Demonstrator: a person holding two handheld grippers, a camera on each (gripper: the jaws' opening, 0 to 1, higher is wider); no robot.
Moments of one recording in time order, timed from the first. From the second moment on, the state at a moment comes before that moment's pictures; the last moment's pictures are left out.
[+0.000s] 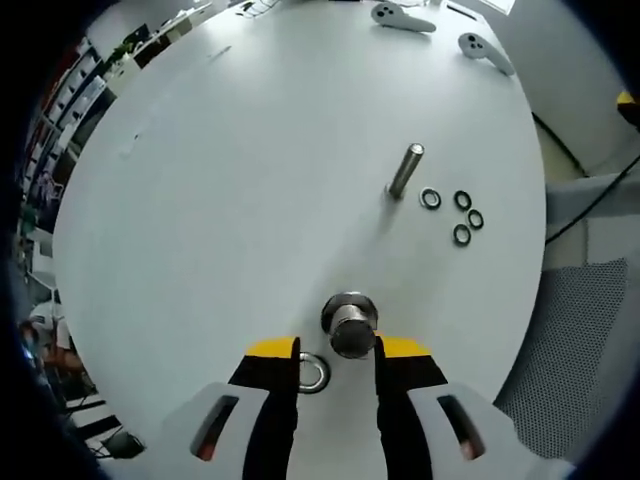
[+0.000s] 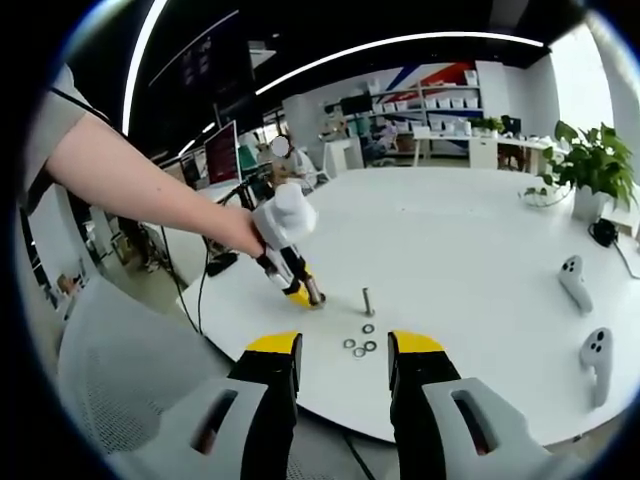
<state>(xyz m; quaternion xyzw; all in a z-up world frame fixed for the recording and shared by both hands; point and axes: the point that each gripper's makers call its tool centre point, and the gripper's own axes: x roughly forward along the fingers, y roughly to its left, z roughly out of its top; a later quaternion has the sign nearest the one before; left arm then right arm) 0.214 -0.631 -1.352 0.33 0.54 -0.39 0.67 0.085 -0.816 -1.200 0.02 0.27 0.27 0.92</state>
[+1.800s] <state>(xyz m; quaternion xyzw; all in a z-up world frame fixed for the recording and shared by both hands) 0.208 -0.604 -1.372 0.30 0.58 -0.34 0.67 0.084 -0.816 -1.202 0.02 0.28 0.27 0.92</state>
